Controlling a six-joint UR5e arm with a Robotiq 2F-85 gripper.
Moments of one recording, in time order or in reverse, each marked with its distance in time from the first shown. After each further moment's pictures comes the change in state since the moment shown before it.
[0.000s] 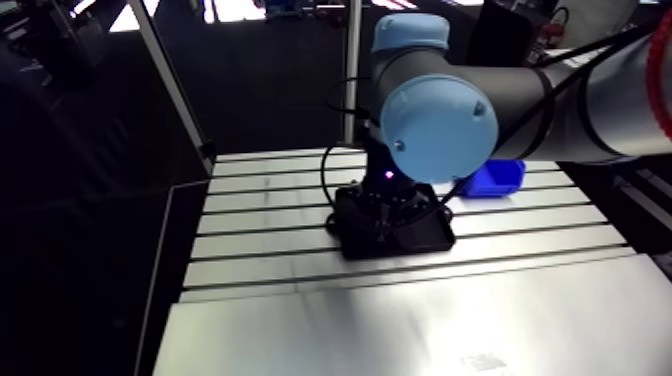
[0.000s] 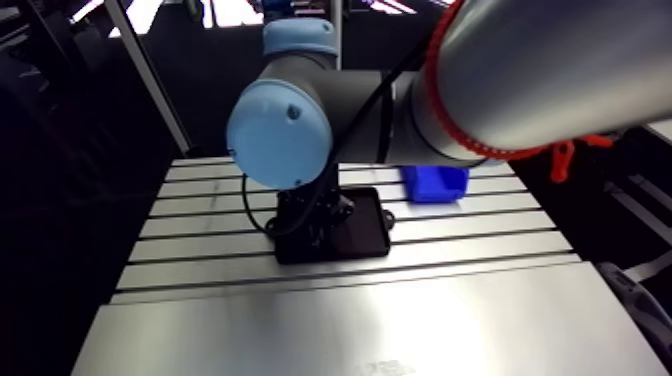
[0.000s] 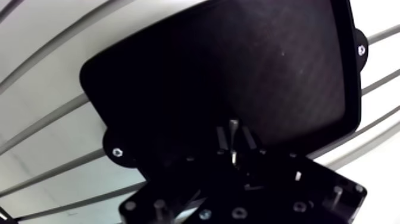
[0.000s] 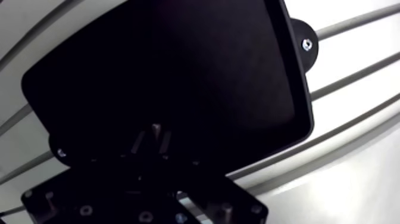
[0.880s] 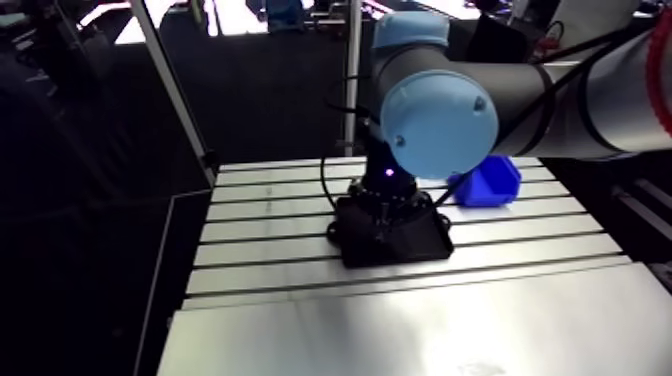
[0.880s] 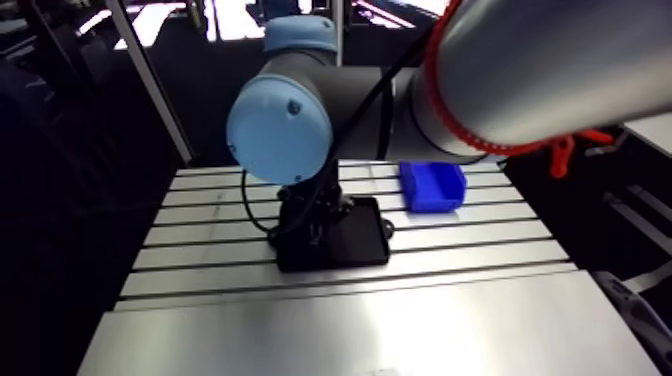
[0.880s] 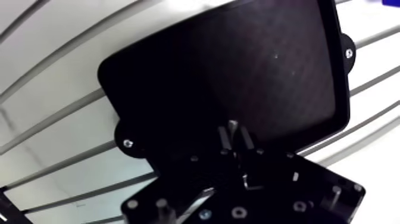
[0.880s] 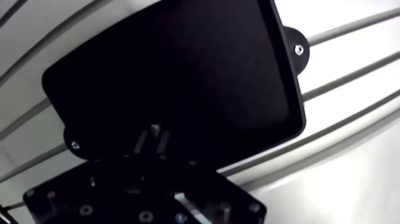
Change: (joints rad) arm 0.003 -0.044 -0.011 0.016 0.003 -0.012
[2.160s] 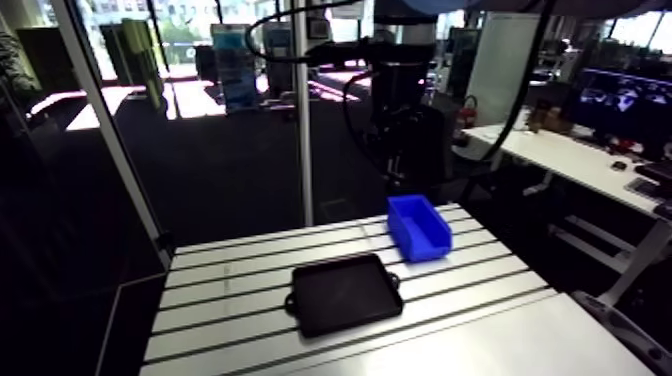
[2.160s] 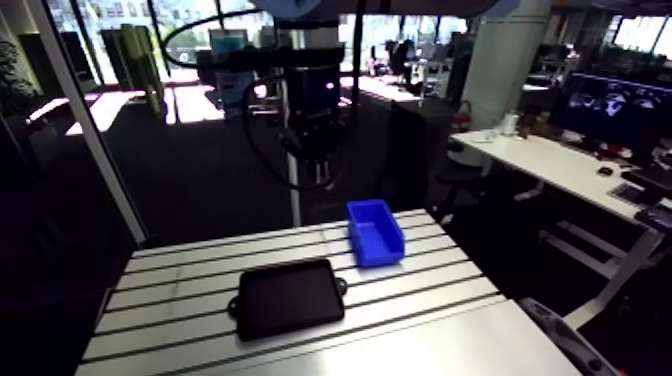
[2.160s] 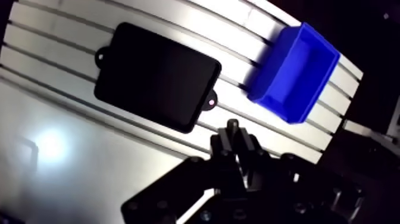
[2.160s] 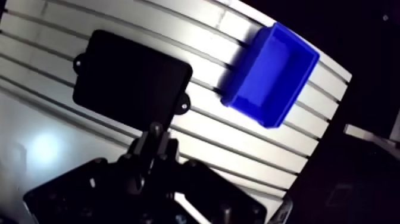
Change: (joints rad) arm -0.168 -0.237 -0.311 0.389 -0.001 -1.040
